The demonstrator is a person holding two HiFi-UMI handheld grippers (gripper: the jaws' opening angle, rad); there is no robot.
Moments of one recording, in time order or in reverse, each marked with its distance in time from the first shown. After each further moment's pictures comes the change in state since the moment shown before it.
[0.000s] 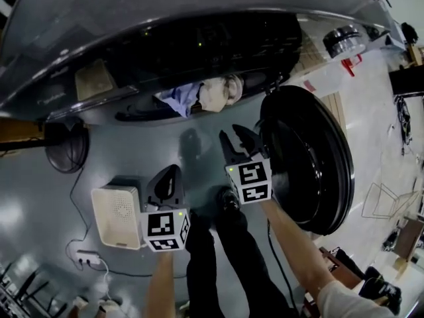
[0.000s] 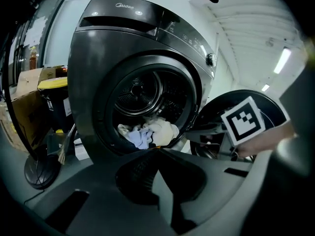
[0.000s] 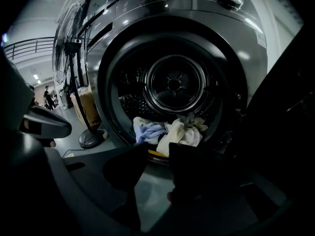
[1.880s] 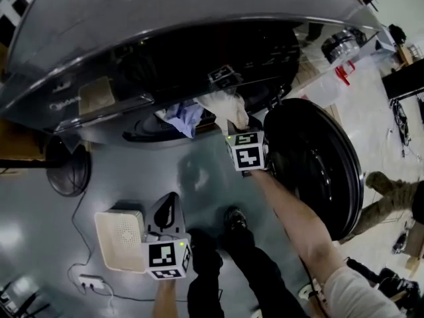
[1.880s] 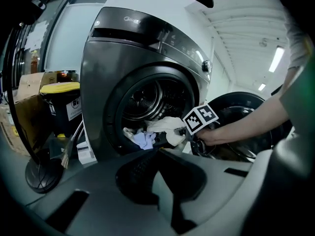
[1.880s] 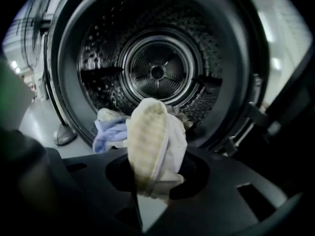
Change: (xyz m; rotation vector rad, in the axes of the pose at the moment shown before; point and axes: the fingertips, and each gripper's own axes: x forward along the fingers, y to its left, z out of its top) left arm -0.032 0.018 -0.007 0.014 -0.042 -0.012; right arm 0.089 -0.066 -0.004 0.003 0.103 -0.207
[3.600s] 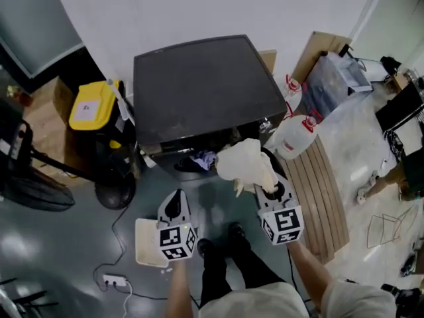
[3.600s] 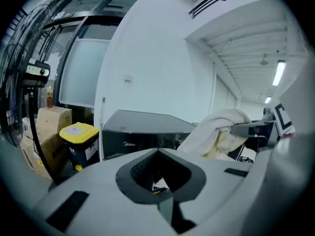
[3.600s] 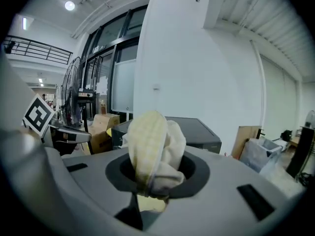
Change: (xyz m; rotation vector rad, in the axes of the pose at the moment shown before) left arm -0.237 -0.067 0.284 -0.021 -0.261 0.106; right arm -0.503 -0.011 0.249 -0.012 -0.447 0.133
